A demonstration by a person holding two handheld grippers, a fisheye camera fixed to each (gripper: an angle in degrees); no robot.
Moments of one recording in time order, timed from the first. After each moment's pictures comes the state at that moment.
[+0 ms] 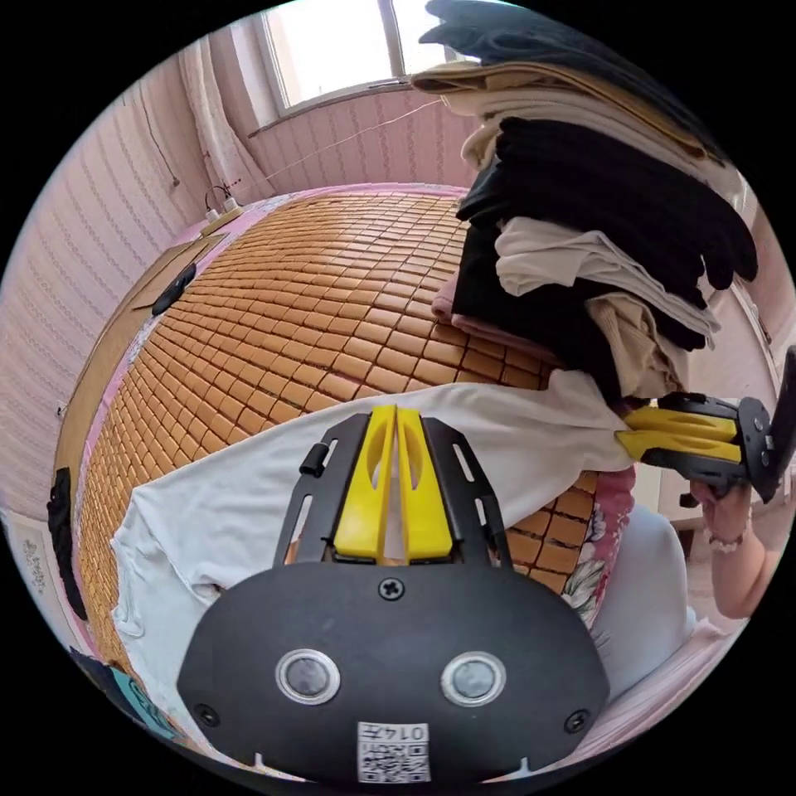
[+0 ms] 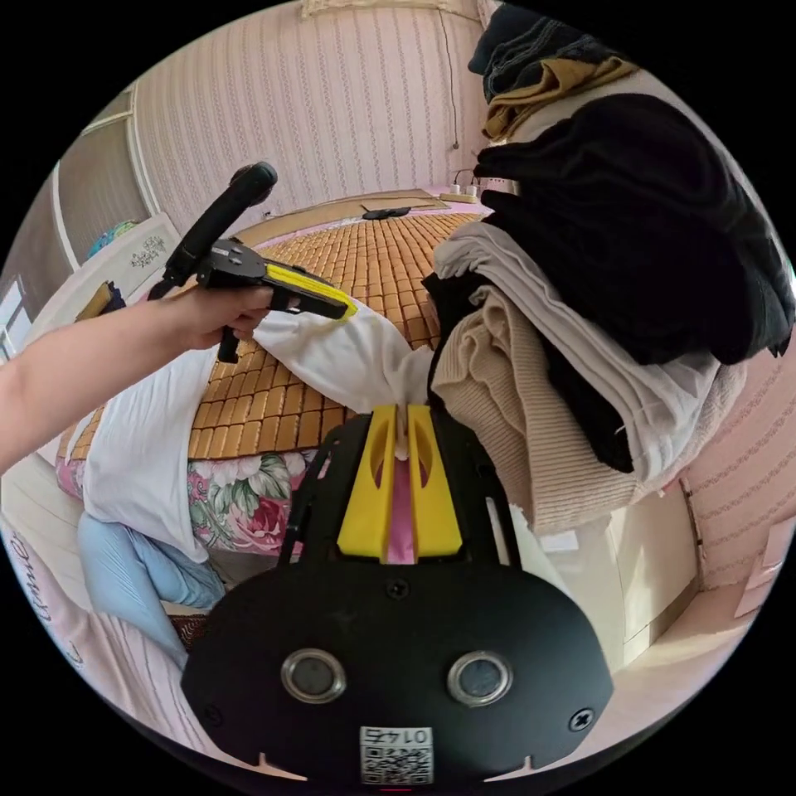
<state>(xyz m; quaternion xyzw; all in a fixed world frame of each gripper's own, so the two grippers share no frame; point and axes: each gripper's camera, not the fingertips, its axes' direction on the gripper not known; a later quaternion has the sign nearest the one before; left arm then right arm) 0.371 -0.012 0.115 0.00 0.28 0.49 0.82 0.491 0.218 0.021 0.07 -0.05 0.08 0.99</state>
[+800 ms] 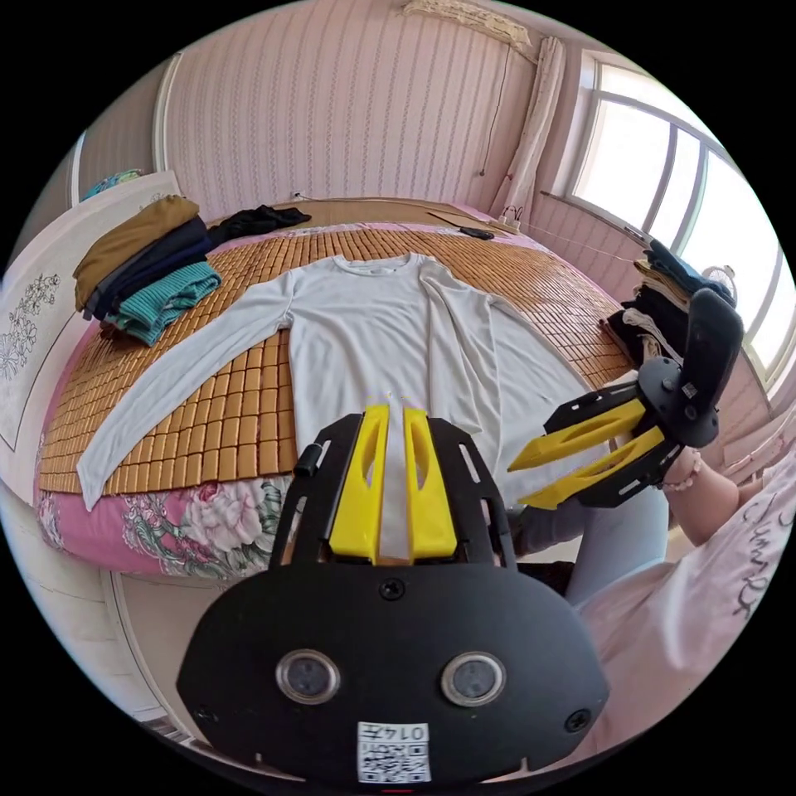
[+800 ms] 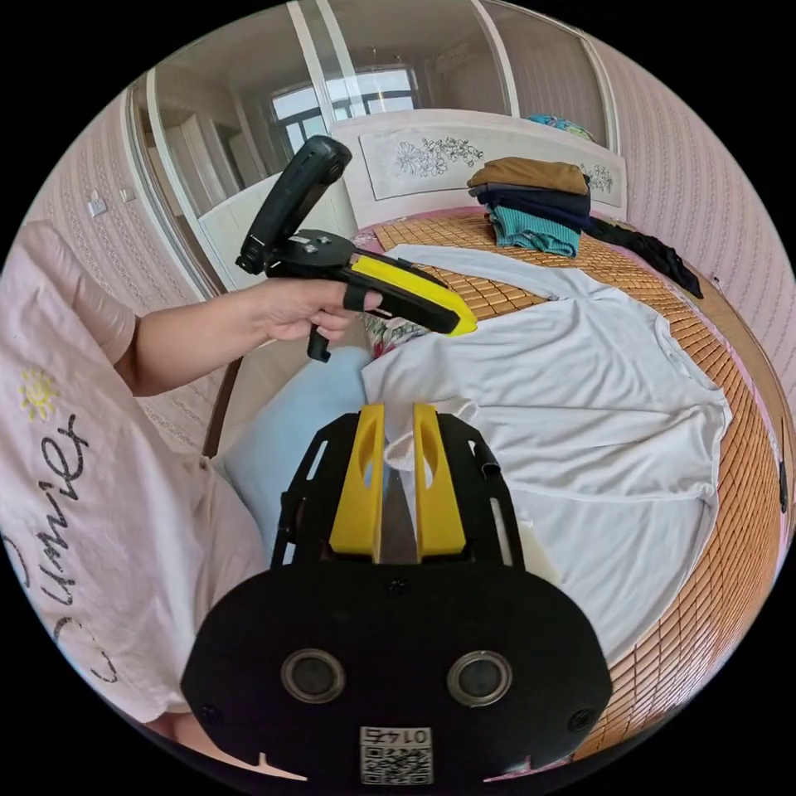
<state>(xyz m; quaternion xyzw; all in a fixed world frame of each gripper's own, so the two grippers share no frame) -0.239 0.145 0.047 0.00 0.19 0.15 0.97 0.049 0.178 0.022 -0.04 -0.38 -0.44 0.82</state>
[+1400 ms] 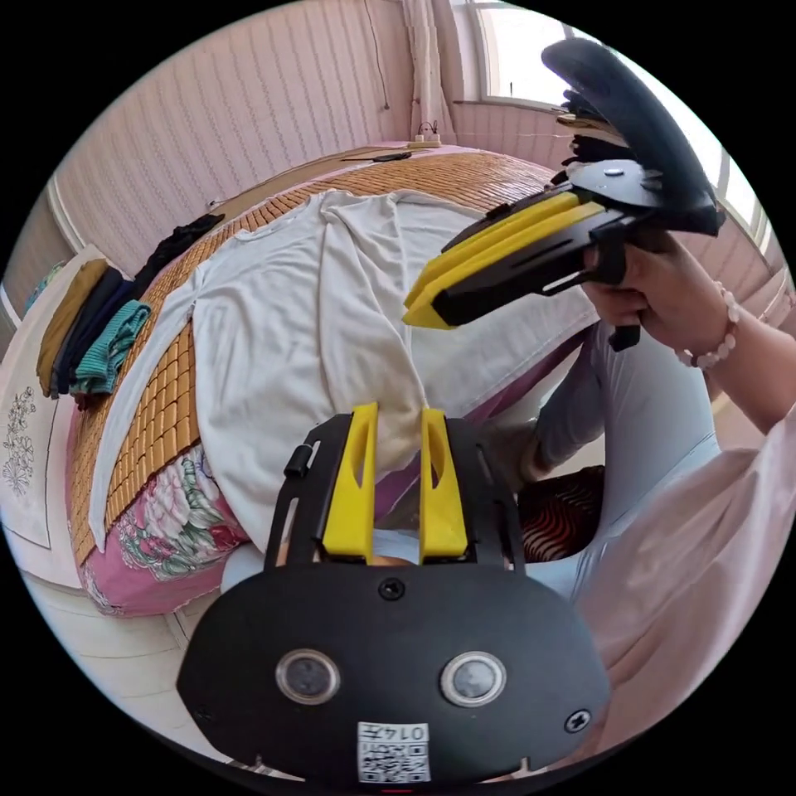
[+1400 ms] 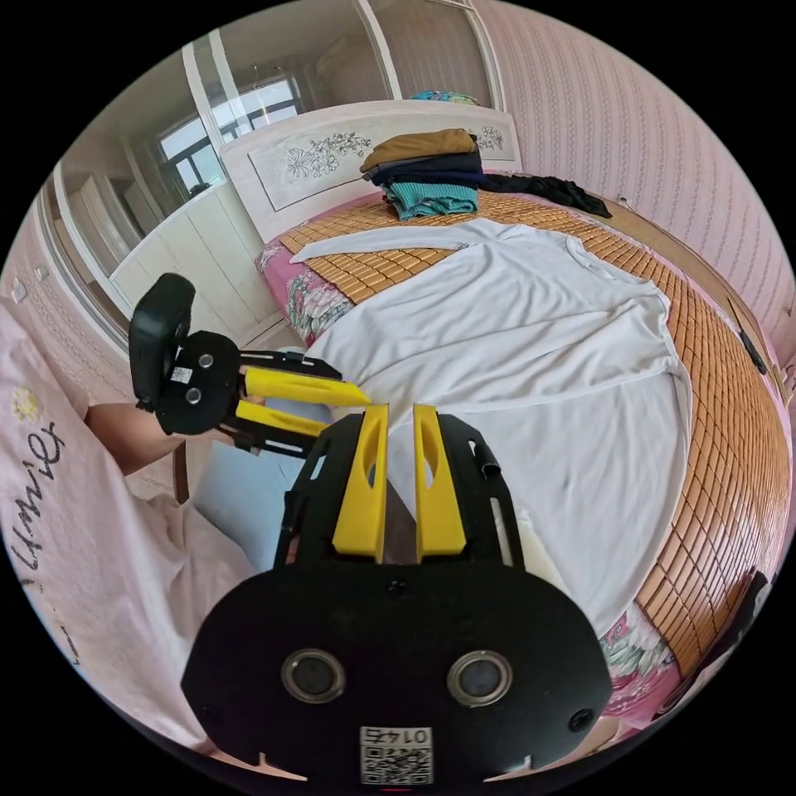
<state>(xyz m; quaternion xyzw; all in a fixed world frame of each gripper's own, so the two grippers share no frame) -0.174 0.234 0.081 -0.04 0.12 0.31 0.94 0.026 0.161 0.065 -0.05 -0.29 -0.32 0.90</state>
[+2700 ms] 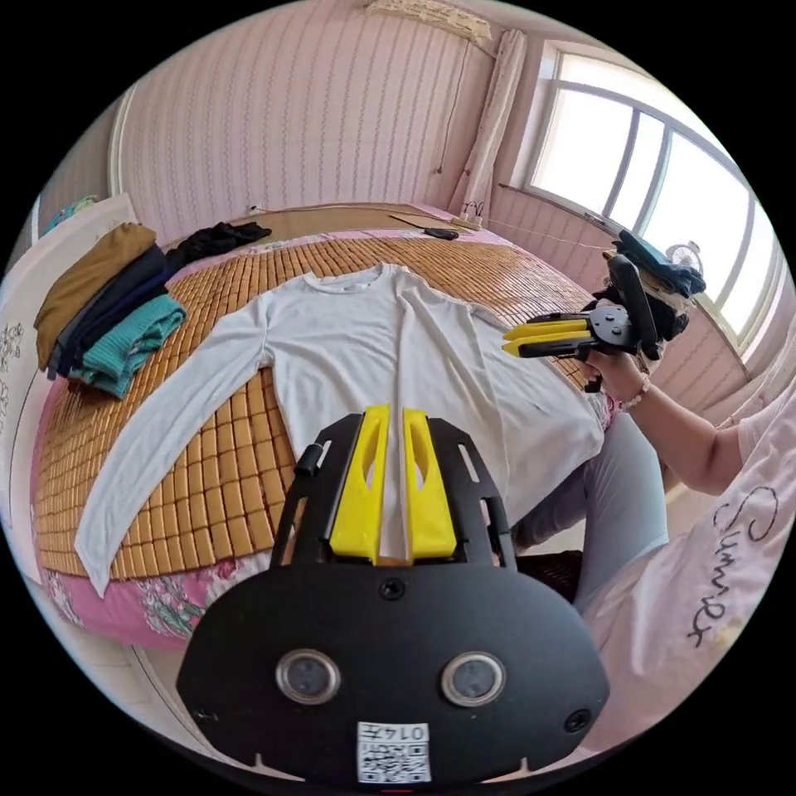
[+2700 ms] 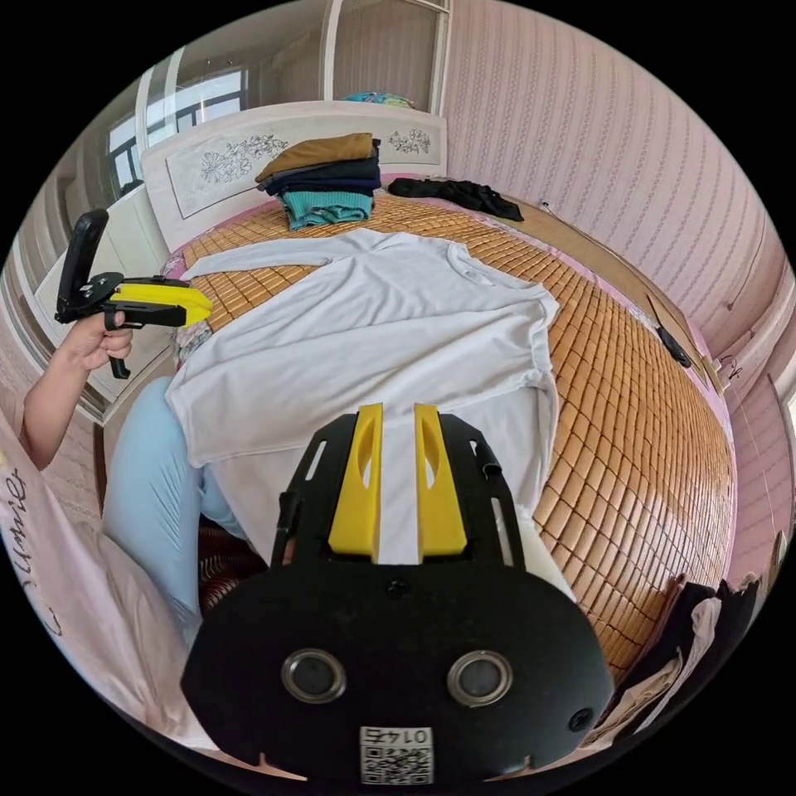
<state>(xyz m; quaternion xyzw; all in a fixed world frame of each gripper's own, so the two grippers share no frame) -0.264 0.057 0.161 0.03 0.24 0.22 0.95 0.109 0.025 0.145 -0.01 -0.14 -0.29 0.95</state>
